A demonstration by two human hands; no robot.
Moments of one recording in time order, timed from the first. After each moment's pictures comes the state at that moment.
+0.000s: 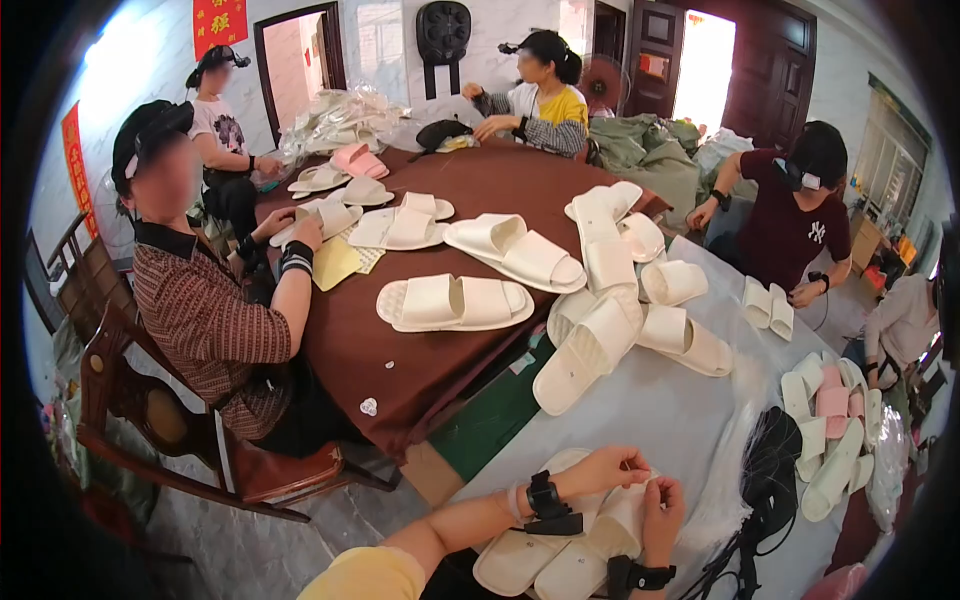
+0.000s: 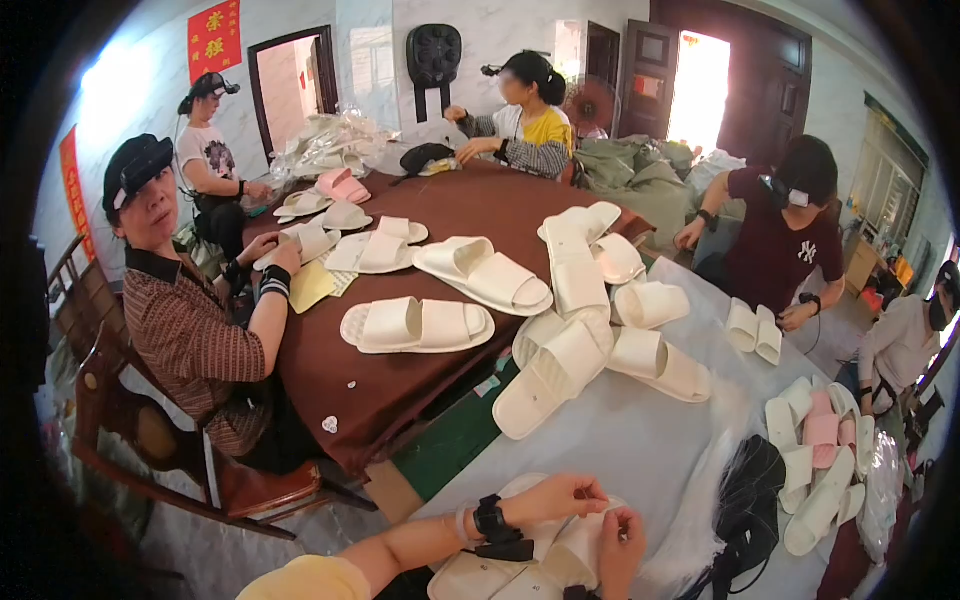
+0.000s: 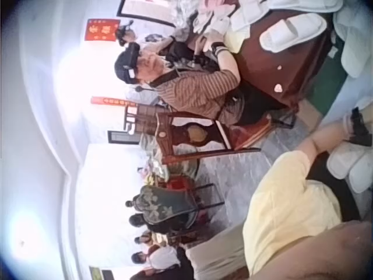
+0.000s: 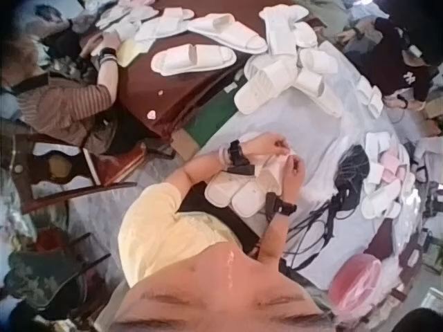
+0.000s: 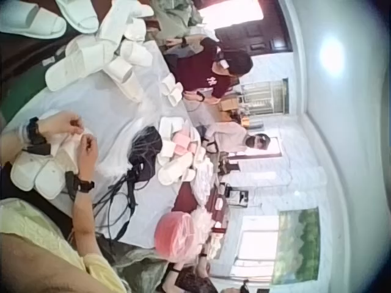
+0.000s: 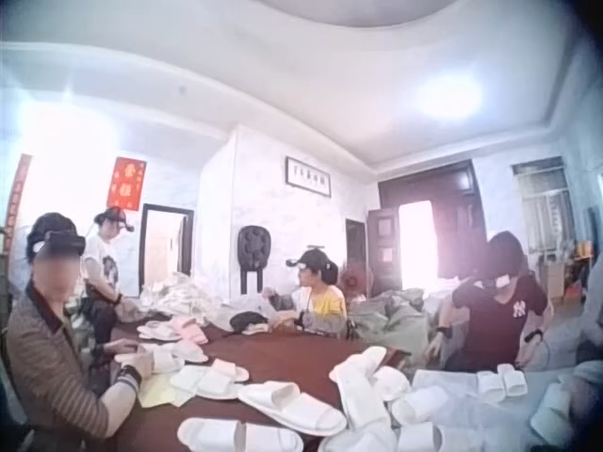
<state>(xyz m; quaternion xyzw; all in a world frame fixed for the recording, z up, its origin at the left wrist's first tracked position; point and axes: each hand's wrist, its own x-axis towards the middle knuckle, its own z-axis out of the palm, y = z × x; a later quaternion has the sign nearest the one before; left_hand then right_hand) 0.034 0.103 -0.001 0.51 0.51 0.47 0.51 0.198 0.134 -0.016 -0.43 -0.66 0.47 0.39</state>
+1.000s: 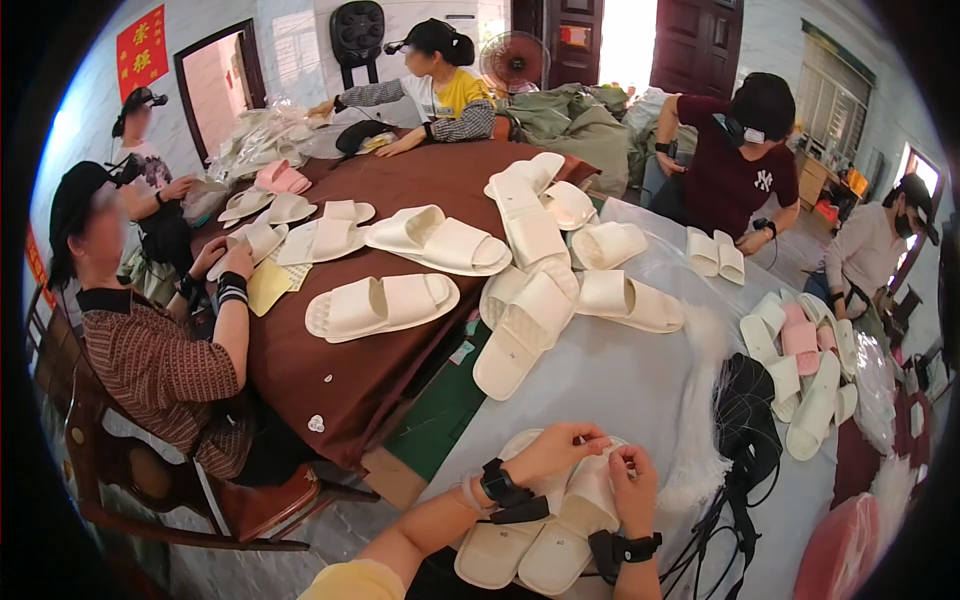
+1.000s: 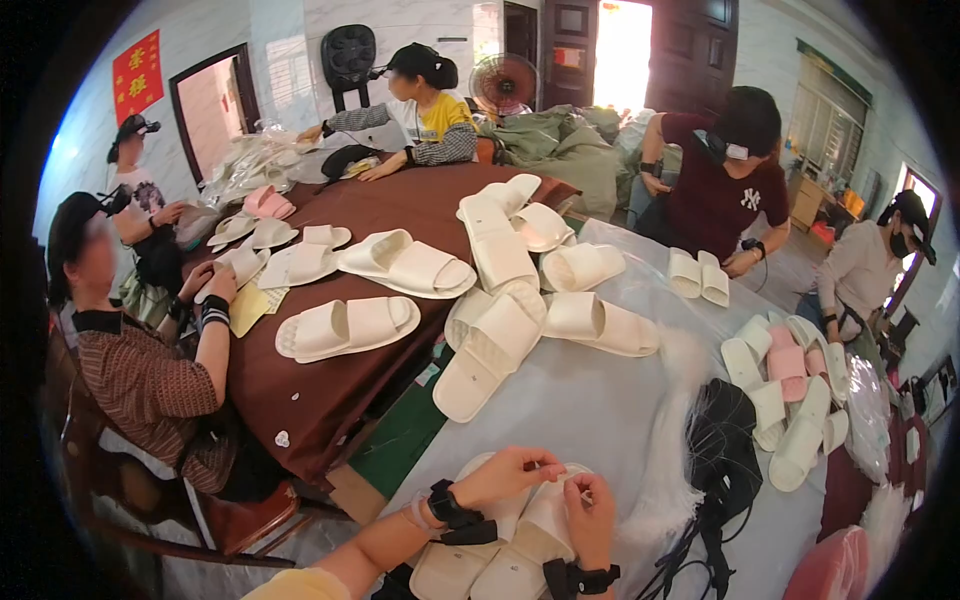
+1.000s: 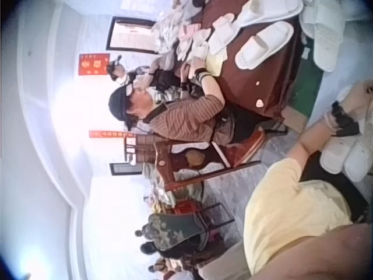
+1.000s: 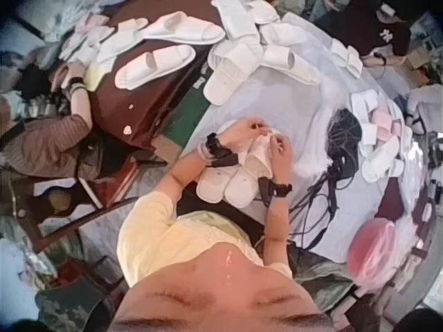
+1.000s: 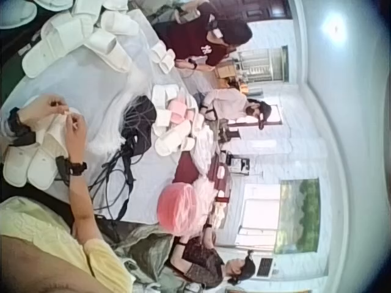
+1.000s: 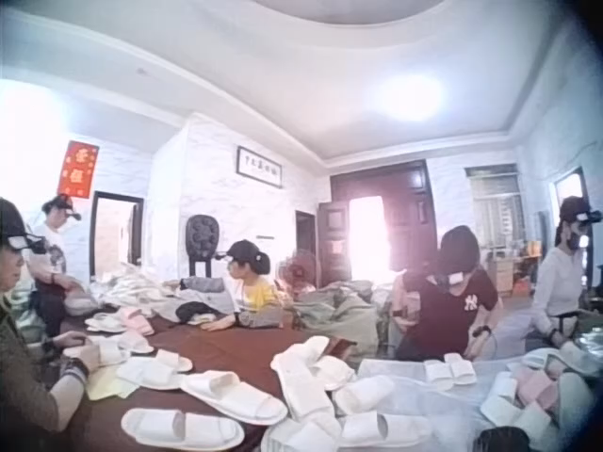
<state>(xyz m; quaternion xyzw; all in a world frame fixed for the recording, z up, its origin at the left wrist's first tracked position) 0.030 0.106 0.004 0.52 0.55 0.43 0.50 0.197 0.134 -0.008 -0.41 -0.65 0.50 0.40</state>
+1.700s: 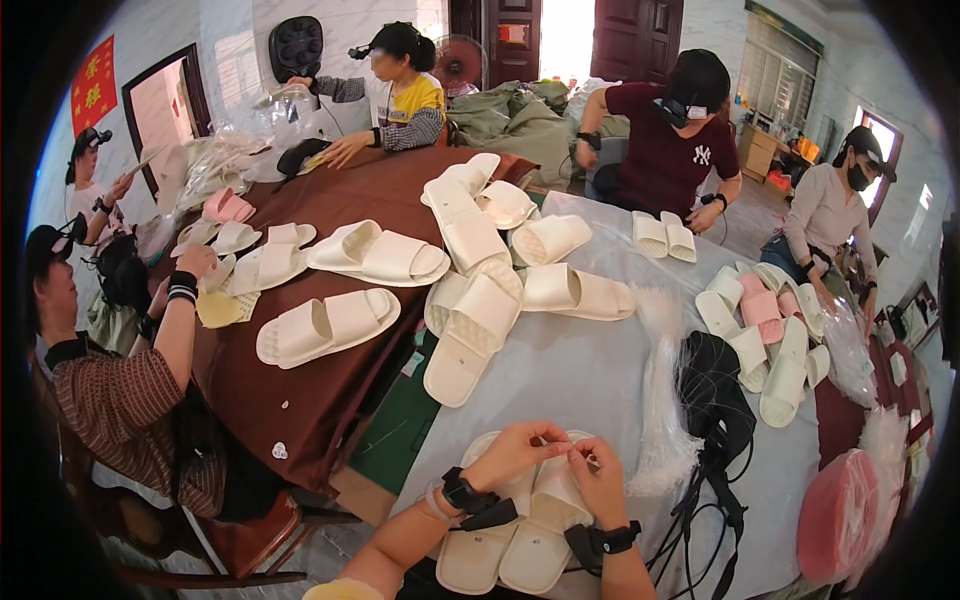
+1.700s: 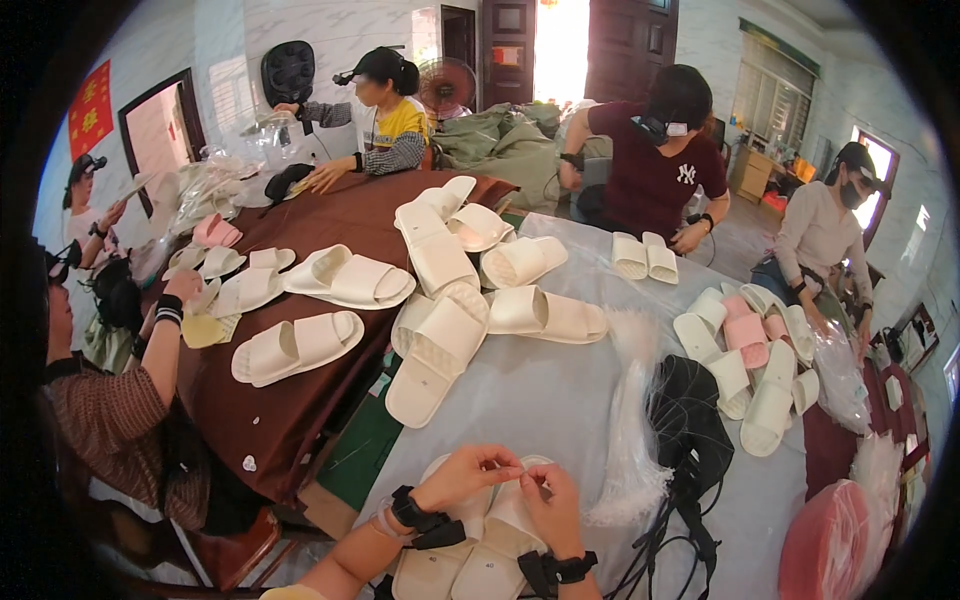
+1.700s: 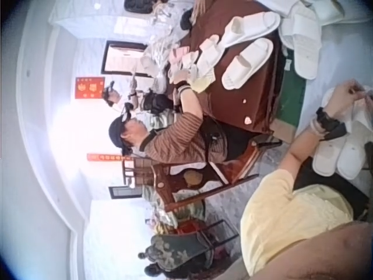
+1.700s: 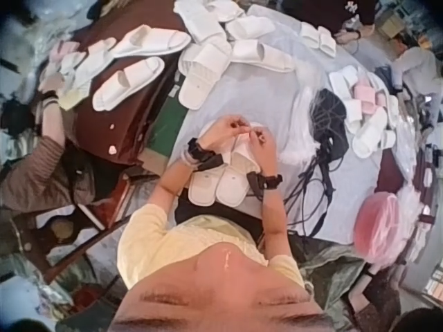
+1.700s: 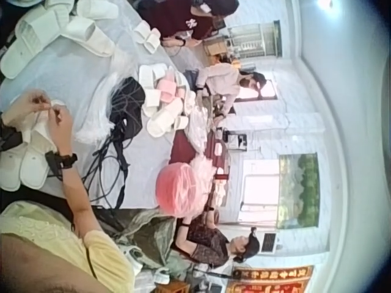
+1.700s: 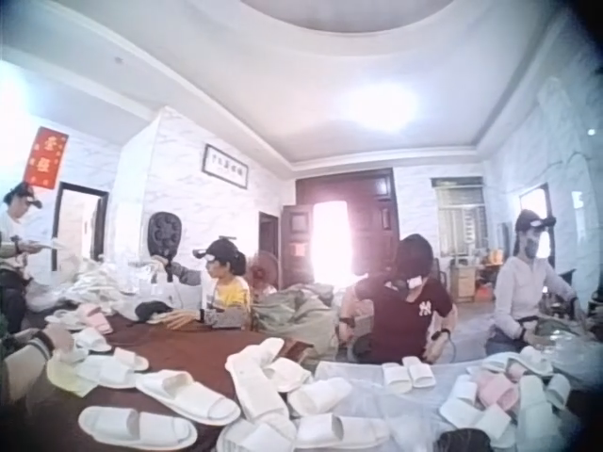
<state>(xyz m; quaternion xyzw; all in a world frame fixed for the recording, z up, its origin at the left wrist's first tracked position) 0.033 0.104 0.002 0.52 0.53 0.45 0.51 0.199 0.137 -0.012 -0.38 -0.70 0.45 0.40</state>
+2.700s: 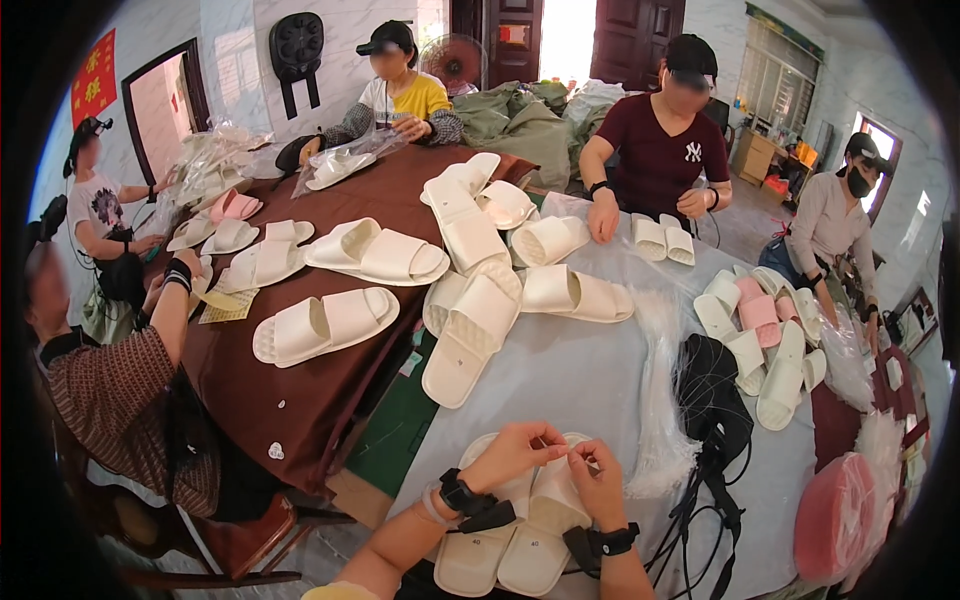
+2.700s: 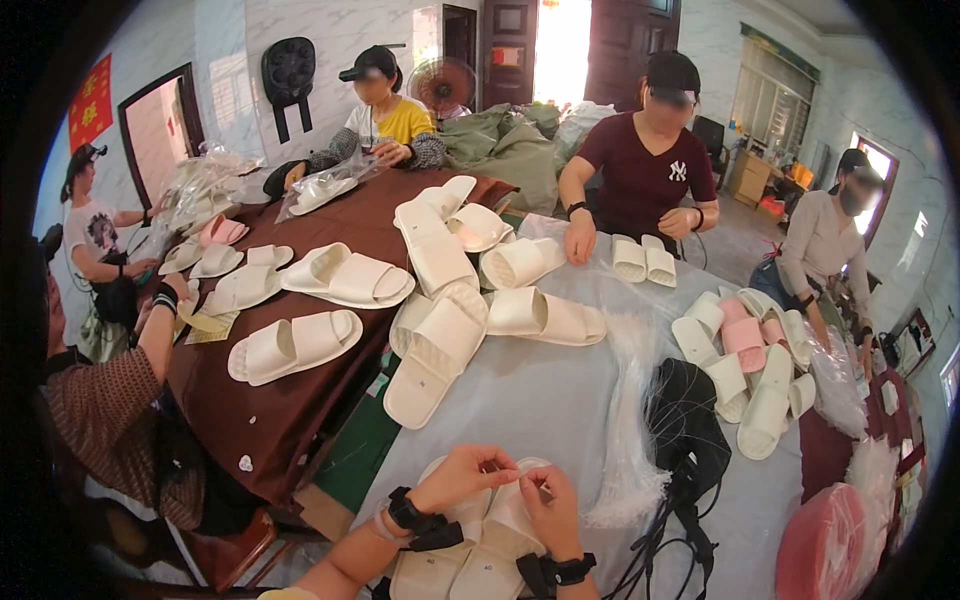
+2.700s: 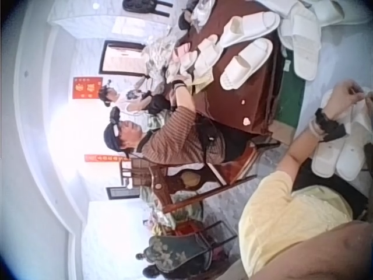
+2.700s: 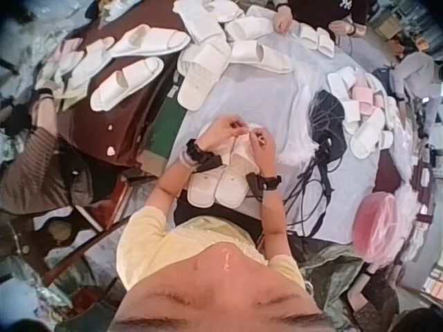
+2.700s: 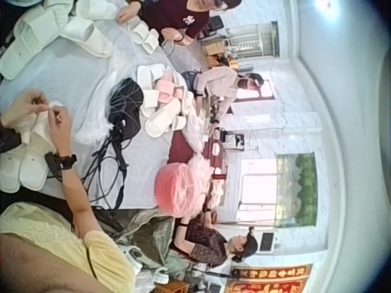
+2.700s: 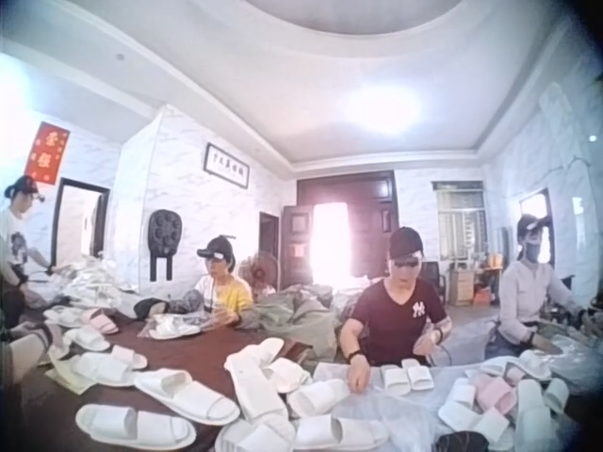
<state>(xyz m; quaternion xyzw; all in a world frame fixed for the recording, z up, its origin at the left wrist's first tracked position) 0.032 0.101 0.010 0.51 0.54 0.45 0.49 0.199 0.137 -0.015 -0.38 -0.69 0.47 0.40</state>
